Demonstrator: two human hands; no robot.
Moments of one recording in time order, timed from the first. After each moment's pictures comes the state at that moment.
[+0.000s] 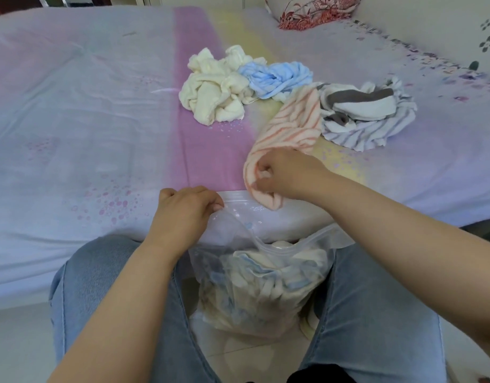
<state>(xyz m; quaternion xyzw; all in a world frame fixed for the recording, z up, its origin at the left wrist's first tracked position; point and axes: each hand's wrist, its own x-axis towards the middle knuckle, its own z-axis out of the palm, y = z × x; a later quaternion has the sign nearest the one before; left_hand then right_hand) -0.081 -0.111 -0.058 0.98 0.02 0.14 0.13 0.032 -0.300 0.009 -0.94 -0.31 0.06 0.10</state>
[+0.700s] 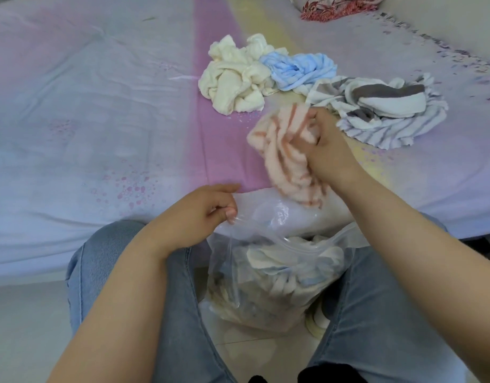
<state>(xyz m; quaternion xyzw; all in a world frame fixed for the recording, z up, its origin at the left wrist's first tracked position) -0.106 -0.097 -0.037 0.93 -0.07 -0.03 0.37 0.035 -0.302 0.001 -0.79 -0.24 -0.01 0.57</state>
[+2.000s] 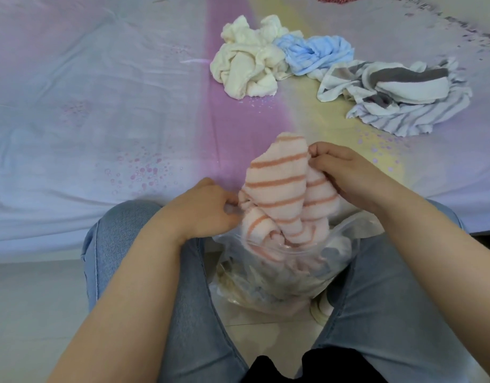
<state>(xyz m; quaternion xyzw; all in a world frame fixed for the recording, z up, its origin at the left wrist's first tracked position) -0.117 -0.105 -0.035 0.96 0.04 -0.13 0.25 0.000 -0.327 -0.011 -0.75 -0.21 0.24 0.57</state>
